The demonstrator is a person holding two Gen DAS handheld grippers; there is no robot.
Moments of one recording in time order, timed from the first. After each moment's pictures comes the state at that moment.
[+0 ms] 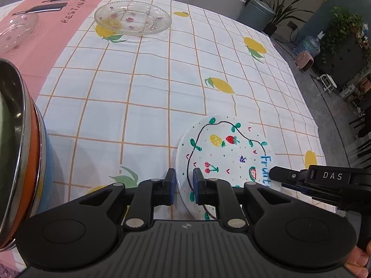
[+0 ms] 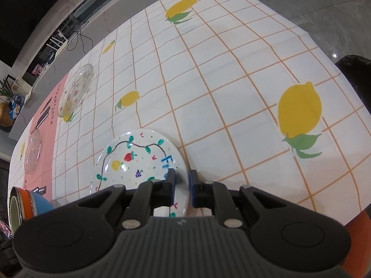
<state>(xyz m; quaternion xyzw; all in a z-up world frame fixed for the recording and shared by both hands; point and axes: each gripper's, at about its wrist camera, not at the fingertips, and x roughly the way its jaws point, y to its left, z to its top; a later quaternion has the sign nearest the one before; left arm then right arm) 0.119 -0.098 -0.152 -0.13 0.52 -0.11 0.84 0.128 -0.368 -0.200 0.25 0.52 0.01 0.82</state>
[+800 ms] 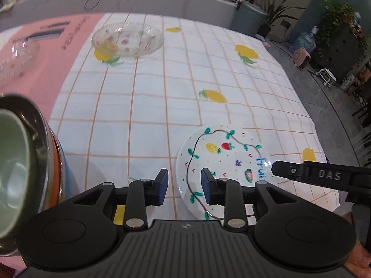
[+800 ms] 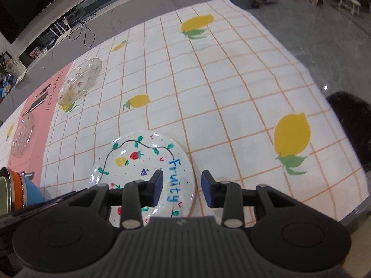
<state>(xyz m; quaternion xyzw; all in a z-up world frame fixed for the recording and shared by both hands) 0.110 -0.104 -0.123 -0.08 0.49 -0.12 0.86 0.121 -0.341 -0.169 0.15 0.50 -0.01 0.85</state>
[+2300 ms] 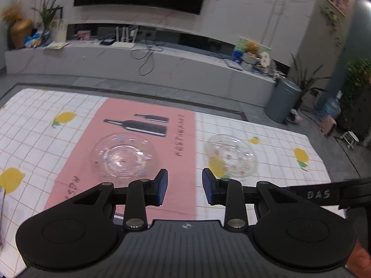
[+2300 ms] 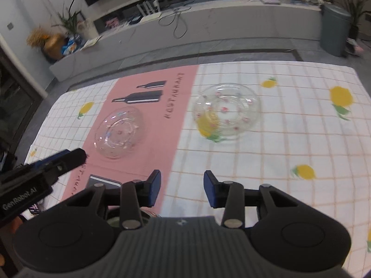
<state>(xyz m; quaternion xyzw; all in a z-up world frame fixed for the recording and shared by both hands) 0.151 0.103 -0.017 -0.11 0.36 -0.02 0.93 0.211 -0.124 -0.068 0.07 0.48 0.18 0.85</state>
